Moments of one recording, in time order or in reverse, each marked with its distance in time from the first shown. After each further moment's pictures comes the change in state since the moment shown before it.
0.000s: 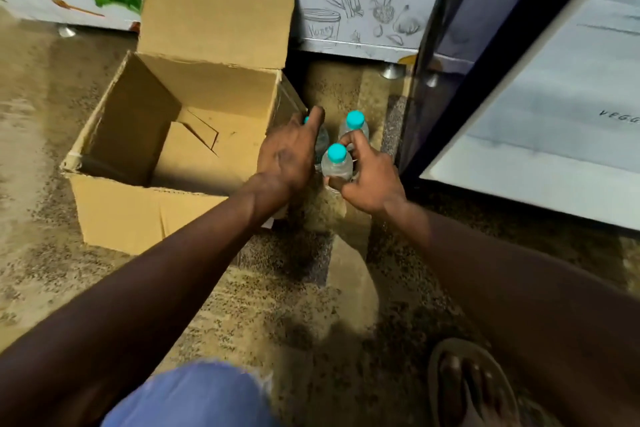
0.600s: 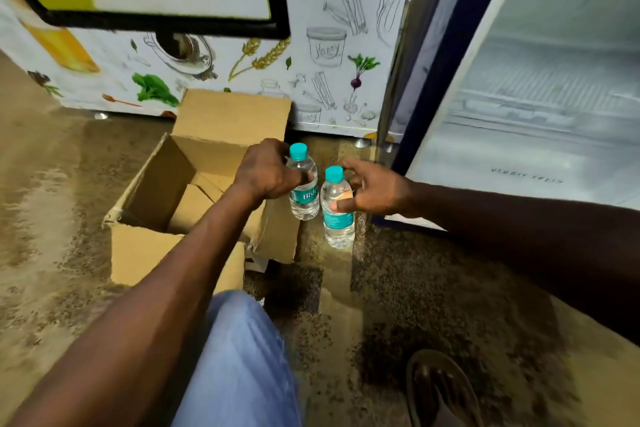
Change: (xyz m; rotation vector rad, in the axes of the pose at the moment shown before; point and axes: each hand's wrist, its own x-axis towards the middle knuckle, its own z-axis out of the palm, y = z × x) left_hand -0.049 -0.005 -0.137 -0.604 0.004 -0.135; right_hand -0.032 -0.092 -0.125 0.145 -0.395 0.085
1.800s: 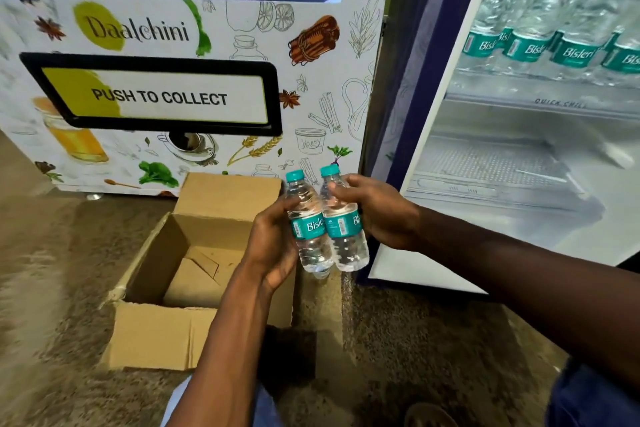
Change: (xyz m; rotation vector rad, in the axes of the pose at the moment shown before) left_hand -0.066 0.047 -0.044 -1.557 -0.367 0.070; right_hand -0.084 -0.124 -0.027 0.732 0.184 -0.079
